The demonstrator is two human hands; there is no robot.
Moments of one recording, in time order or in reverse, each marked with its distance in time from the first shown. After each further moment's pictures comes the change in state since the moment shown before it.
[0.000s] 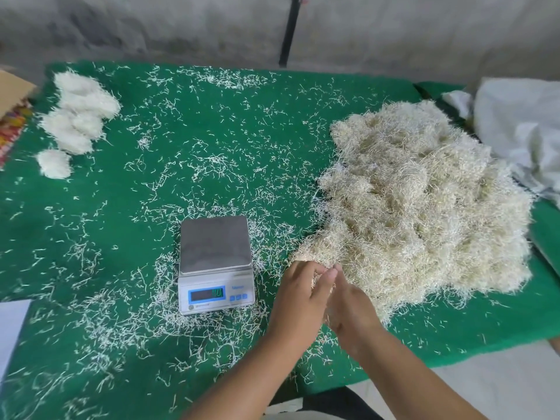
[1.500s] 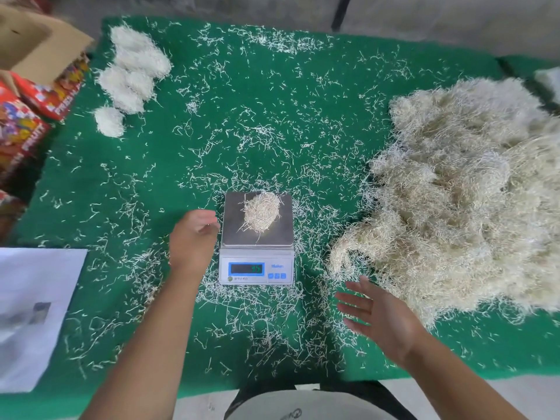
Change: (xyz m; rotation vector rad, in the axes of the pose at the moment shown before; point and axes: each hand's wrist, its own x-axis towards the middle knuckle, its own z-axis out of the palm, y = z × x) left_hand 0.030 -0.155 -0.200 -0.114 0.598 -0.337; right_hand 0.036 0.035 -0.002 0.049 -0.326 0.196
